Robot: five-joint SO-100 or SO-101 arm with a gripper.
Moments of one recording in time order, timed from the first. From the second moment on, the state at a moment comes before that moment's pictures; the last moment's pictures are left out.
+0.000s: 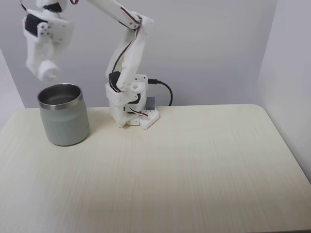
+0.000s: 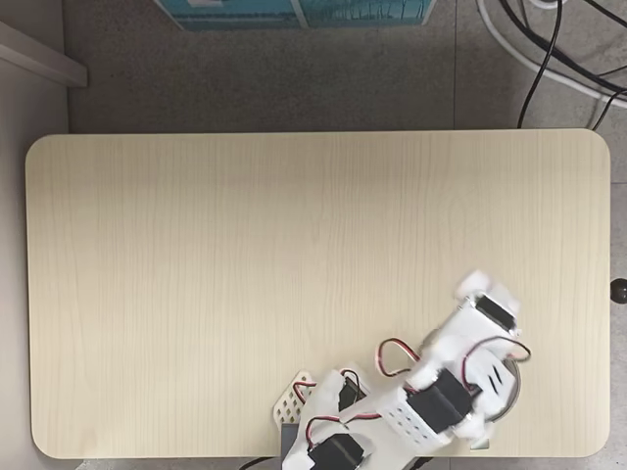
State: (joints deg) arm 55.7 59.6 93.3 101.8 -19.6
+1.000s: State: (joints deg) arm 68.3 43.2 61.9 86.6 -34.7
